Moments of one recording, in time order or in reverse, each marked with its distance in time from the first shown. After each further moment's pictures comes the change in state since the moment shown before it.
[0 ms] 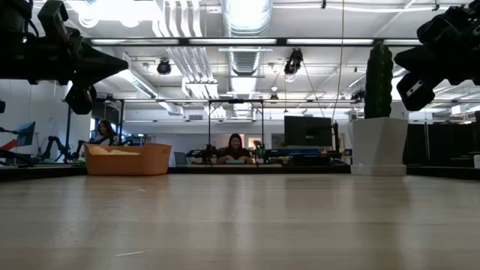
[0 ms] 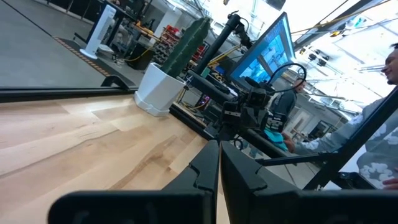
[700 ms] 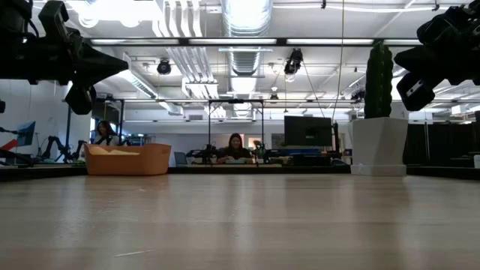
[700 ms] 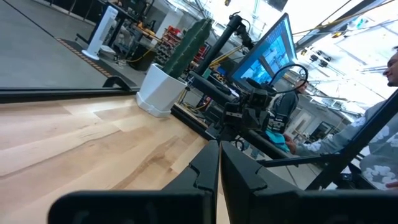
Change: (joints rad) left arm 0.000 0.000 0.000 0.000 -0.008 0.000; right arm 0.000 0.000 0.000 0.000 0.000 0.000
